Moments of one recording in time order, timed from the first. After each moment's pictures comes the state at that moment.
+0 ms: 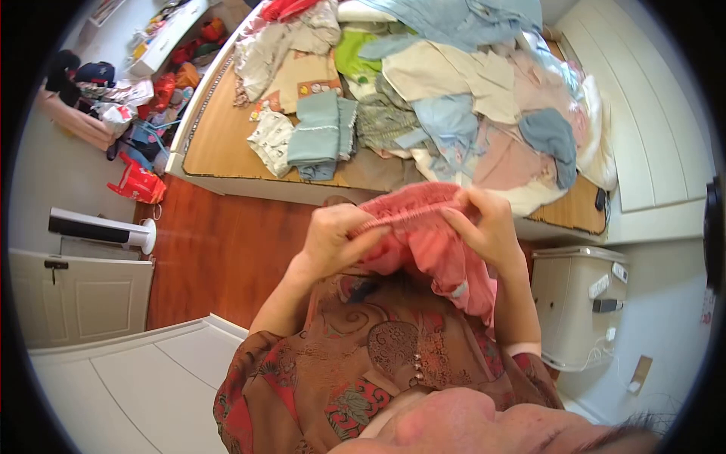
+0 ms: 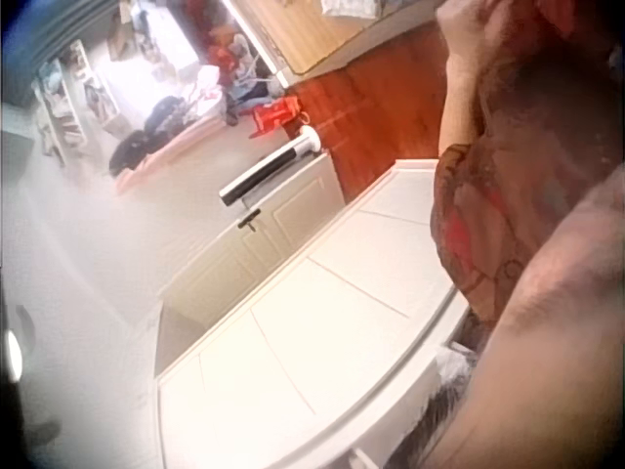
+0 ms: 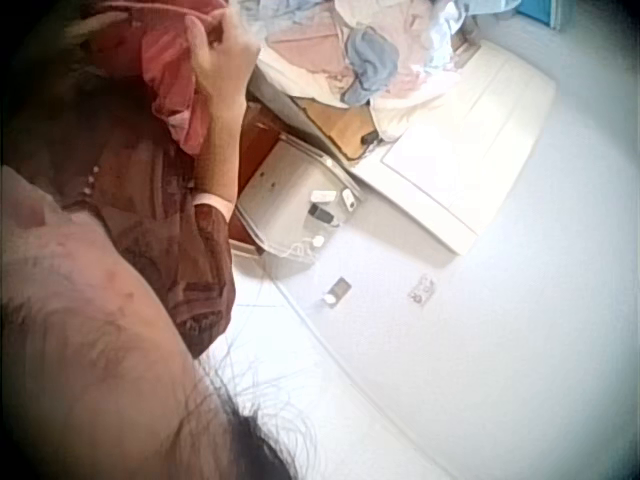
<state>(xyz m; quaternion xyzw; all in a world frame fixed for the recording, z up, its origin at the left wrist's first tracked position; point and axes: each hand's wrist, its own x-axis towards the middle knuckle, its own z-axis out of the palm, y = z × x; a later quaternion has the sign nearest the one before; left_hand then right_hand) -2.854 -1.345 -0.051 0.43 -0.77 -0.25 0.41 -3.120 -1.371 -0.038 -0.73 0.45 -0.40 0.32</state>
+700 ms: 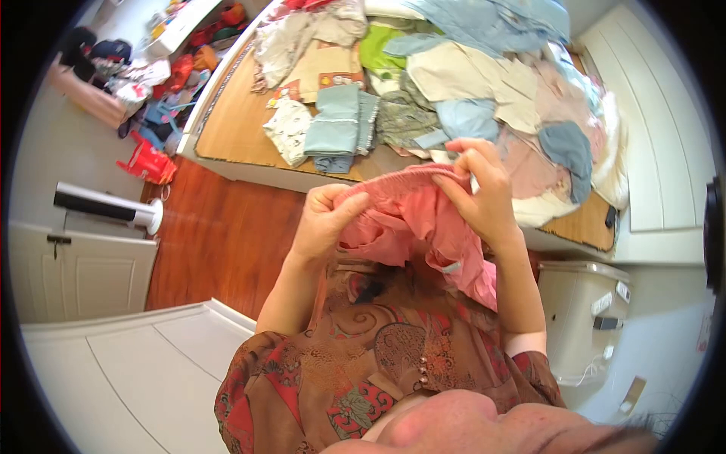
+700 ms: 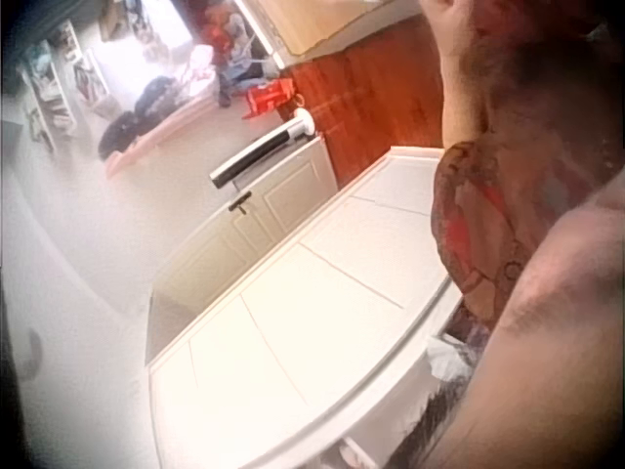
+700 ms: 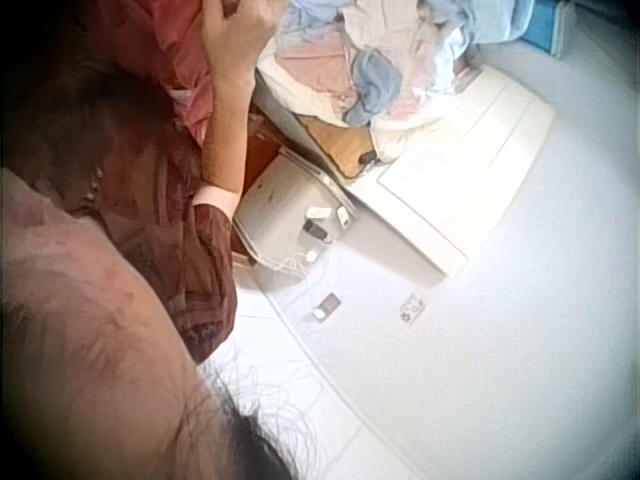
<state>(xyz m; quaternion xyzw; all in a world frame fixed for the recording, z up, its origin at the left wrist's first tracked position) -2.822 -1.346 -0.070 0.41 -0.41 -0.59 0.57 -3.075 -1.421 -0.036 -0.80 0.36 -0.45 0.16</state>
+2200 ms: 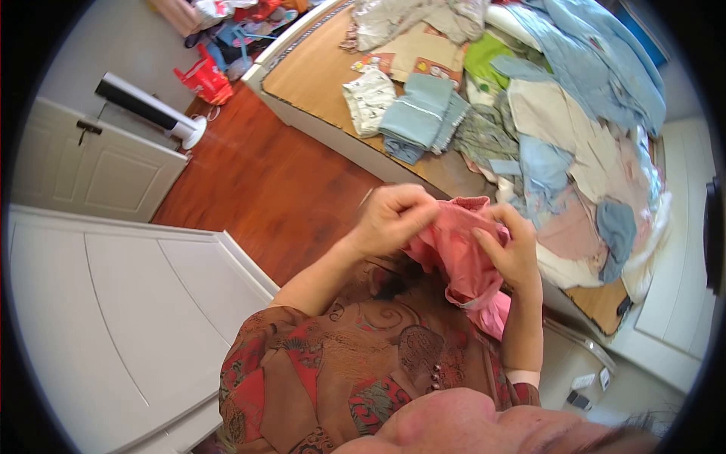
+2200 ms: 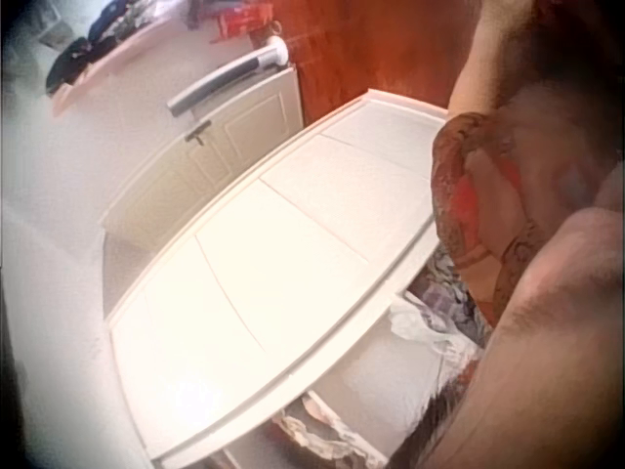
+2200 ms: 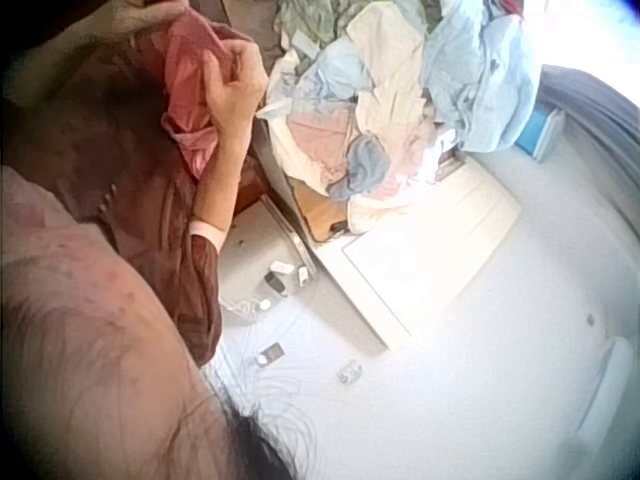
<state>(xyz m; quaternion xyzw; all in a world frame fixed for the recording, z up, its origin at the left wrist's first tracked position) -2.809 -1.338 -0.069 0.49 -0.55 -0.40 0.55 -3.037 -1.415 -0.063 -0.77 0.32 -0.33 0.44</state>
